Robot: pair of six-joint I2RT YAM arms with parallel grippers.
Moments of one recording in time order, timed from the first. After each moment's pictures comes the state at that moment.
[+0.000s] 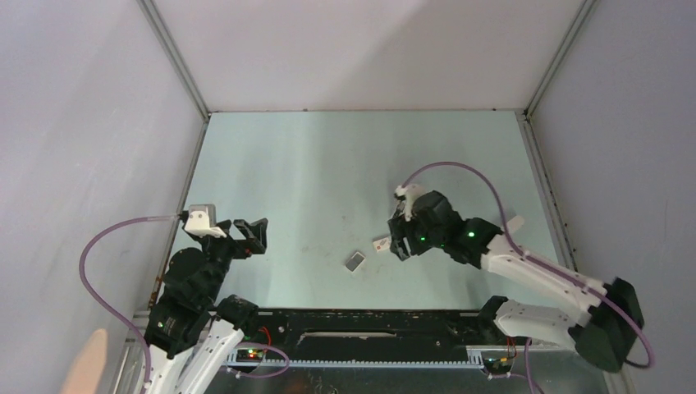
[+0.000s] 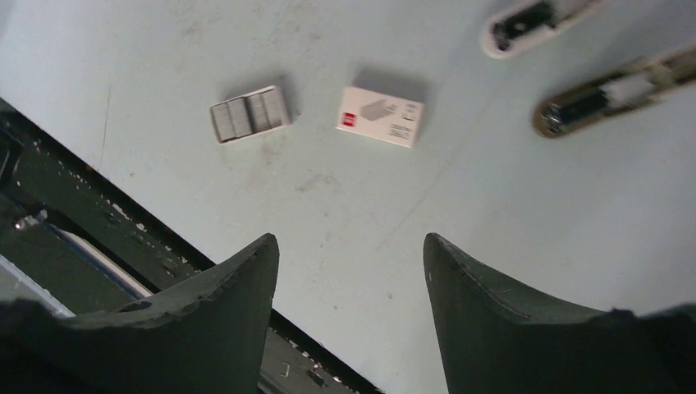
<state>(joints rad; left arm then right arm) -0.40 0.18 0.68 -0.65 -0.26 -0.29 0.78 1.04 0.78 -0.53 -0.02 0.31</state>
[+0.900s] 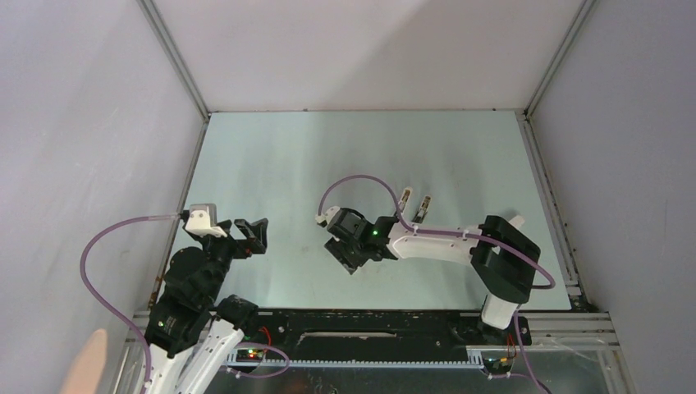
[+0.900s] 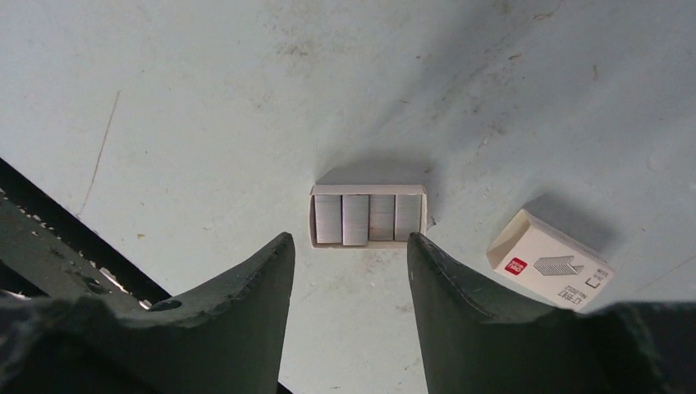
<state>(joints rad) -0.40 0.18 0.68 -0.65 -0.26 -0.29 1.11 1.74 1.14 -0.45 0.10 0.25</state>
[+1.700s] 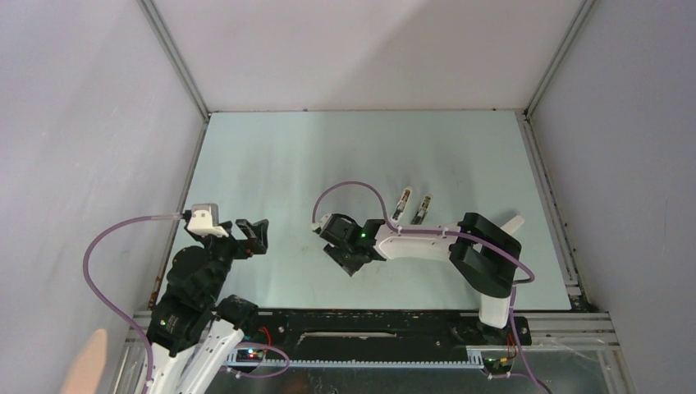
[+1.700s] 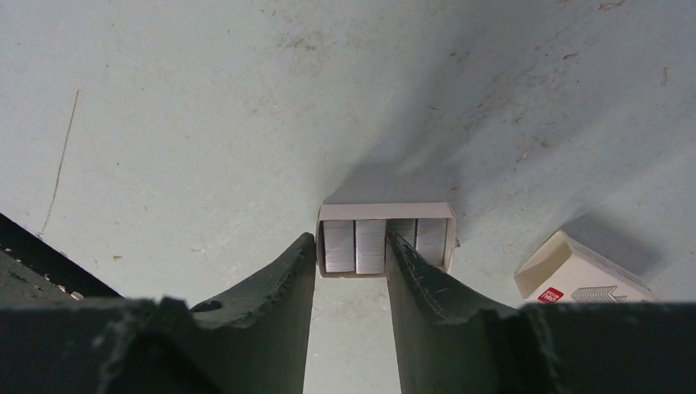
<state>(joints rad) -0.39 0.18 0.67 -0.65 -0.26 -0.29 1.13 1.86 1.20 -0.48 0.10 0.25</state>
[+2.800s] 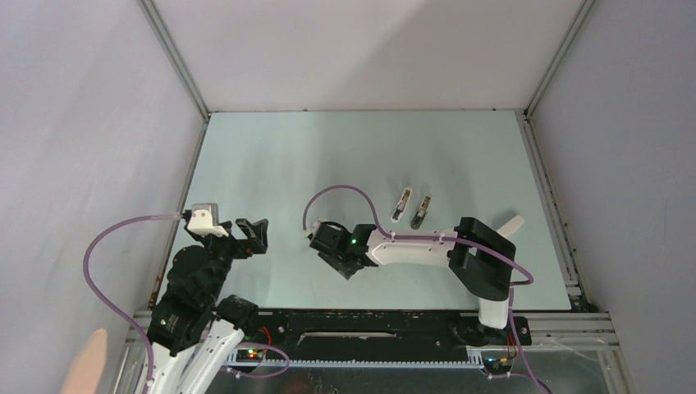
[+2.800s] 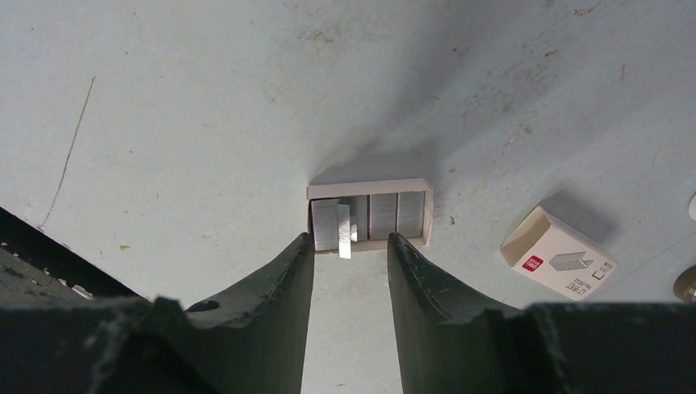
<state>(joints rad) -0.39 0.19 0.67 -0.65 -0.26 -0.29 1.21 1.88 1.28 -0.59 0.23 0.25</state>
